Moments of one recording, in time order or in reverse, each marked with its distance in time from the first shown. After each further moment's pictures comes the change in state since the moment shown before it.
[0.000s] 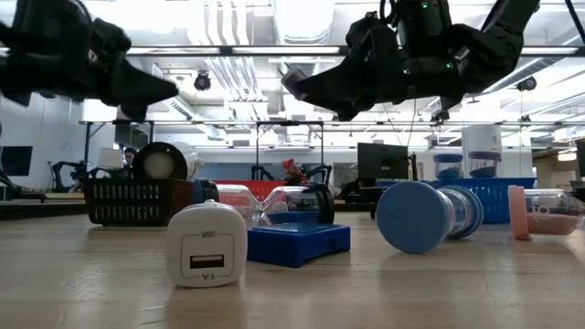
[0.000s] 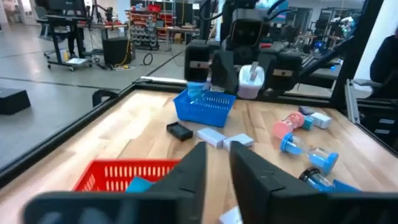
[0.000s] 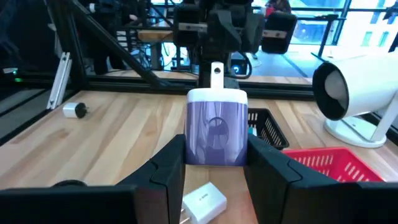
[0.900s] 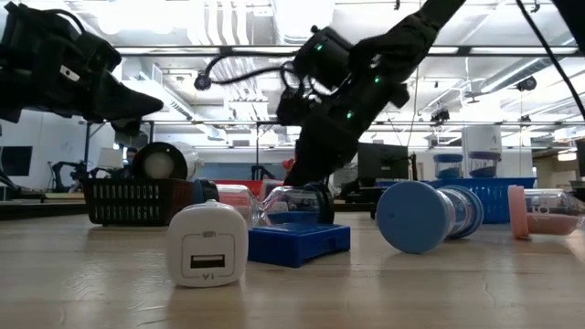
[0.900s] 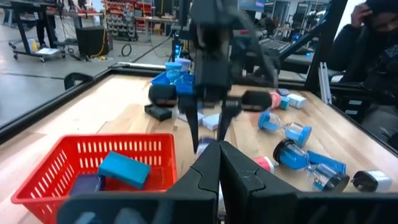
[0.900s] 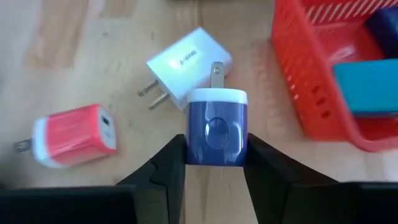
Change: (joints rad) left arm 0.010 -0.131 -0.106 -0.062 0.098 -0.010; right arm 0.024 0.289 0.481 -0.915 0.097 -0.012
